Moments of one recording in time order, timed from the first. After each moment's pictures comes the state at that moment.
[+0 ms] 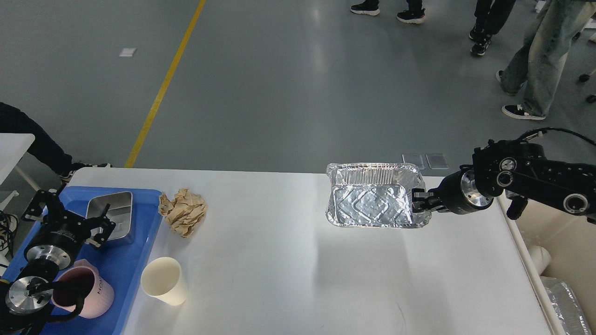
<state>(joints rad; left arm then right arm) -0.08 0.32 -1.41 -1.10 0.09 -0.08 -0.06 1.15 -0.63 -0.05 1.21 -0.80 0.54 -0.26</state>
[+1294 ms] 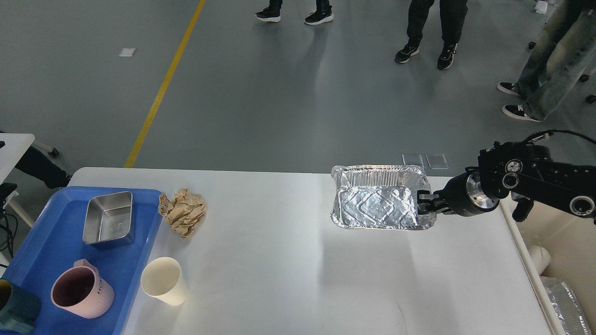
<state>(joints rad) -0.07 1.09 -0.99 -1.39 0.27 0.06 -0.17 1.15 -0.66 -0.05 1.22 -0.80 0.54 -0.27</state>
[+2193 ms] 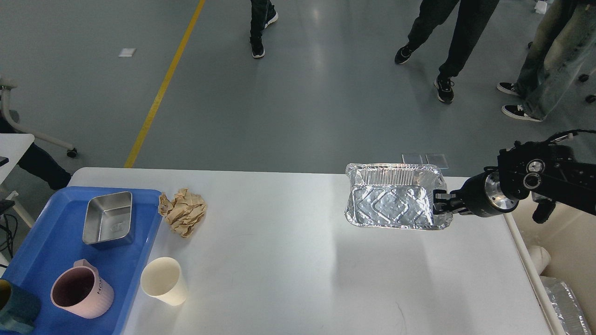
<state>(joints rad) -0.04 1.18 -0.93 -1.39 0.28 -0.05 -0.16 1.15 -0.74 -0.05 1.27 -0.80 0.54 -0.27</state>
